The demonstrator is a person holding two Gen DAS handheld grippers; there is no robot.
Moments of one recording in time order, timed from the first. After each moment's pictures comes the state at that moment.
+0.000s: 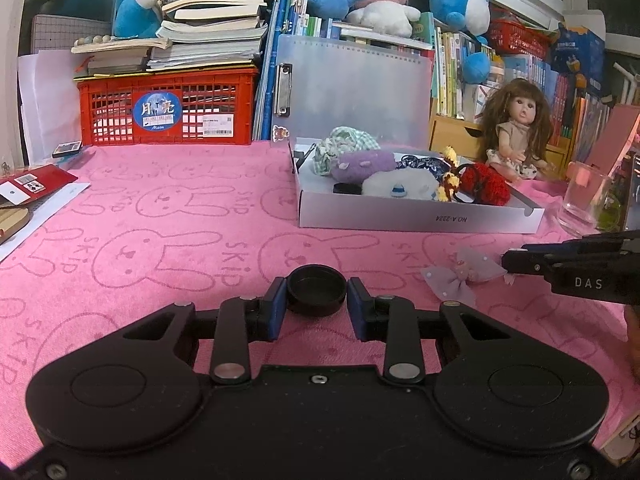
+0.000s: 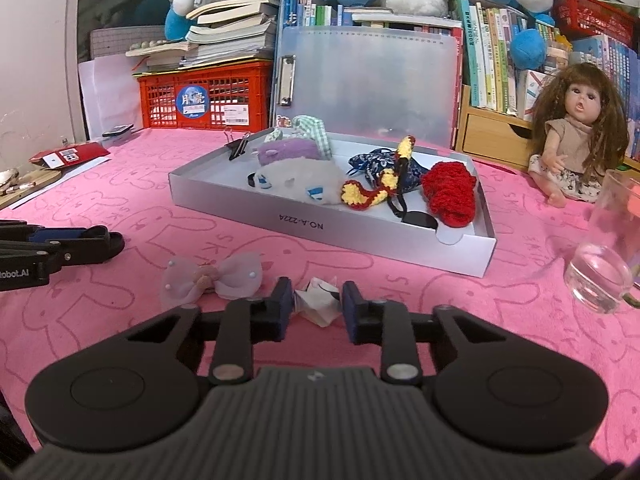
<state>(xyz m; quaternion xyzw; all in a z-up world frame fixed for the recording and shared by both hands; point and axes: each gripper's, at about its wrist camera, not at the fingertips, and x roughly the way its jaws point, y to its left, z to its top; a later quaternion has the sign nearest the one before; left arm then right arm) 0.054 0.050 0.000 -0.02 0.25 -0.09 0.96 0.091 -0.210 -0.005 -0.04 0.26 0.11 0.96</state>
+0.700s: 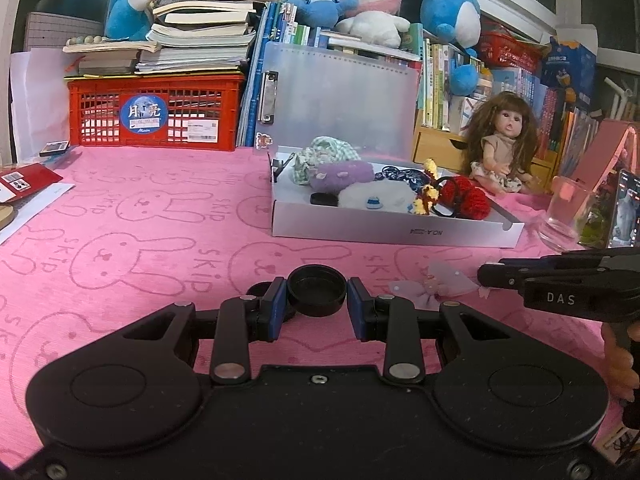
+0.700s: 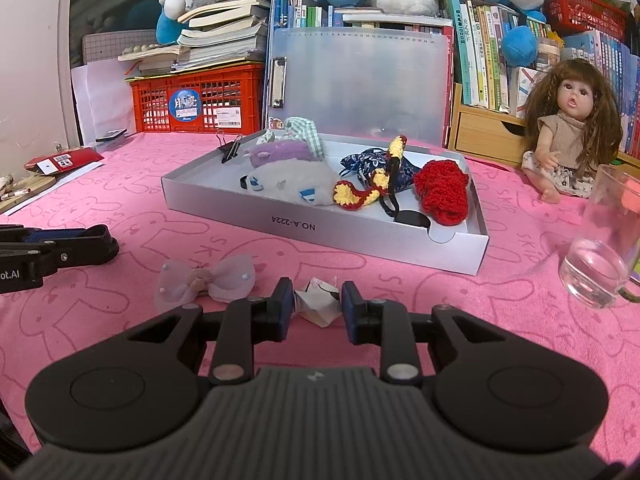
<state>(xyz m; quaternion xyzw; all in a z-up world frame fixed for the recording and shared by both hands) 0.052 0.038 0.004 -0.04 0.24 -0.11 0.96 0.092 -0.214 -0.005 -0.03 0.26 0.10 0.96</state>
